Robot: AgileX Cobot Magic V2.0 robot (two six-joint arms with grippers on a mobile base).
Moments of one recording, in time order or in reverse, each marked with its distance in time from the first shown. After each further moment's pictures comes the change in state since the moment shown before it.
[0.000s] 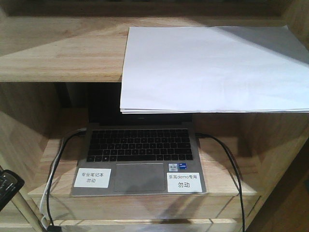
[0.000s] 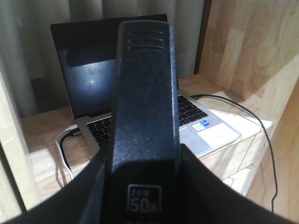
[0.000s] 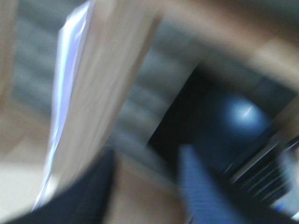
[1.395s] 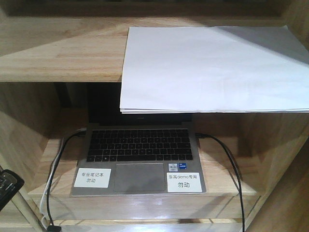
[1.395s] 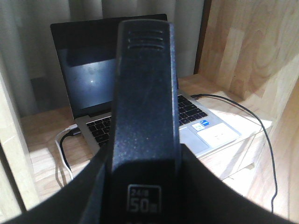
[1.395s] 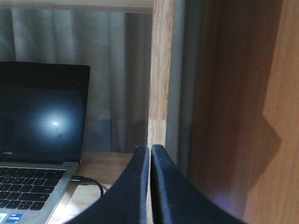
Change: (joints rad) left arm 0.000 0.000 0.000 0.000 0.001 -0.001; right arm -0.234 -0.082 -0.001 0.276 0.197 -1.403
